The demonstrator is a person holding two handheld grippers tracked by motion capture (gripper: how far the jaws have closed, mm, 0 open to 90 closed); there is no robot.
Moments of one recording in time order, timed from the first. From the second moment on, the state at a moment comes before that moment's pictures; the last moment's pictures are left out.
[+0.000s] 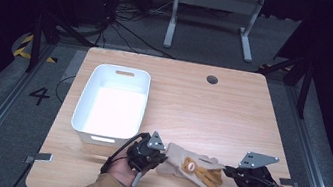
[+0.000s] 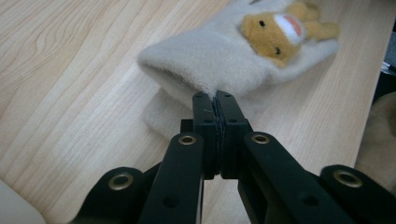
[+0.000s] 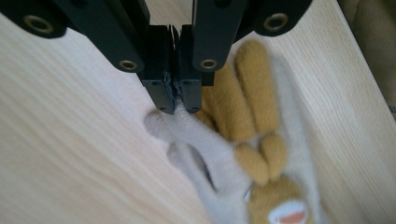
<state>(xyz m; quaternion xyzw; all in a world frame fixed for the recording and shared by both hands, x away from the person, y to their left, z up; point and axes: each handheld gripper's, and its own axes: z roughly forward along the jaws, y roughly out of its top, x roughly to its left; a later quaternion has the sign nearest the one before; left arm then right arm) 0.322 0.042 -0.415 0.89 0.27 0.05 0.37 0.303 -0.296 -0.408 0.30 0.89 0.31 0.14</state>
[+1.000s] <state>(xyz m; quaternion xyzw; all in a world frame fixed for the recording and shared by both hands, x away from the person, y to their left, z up) 0.300 0.050 -0.415 0.89 0.27 0.04 0.36 0.328 -0.292 -0.383 0.31 0.87 0.35 0.17</state>
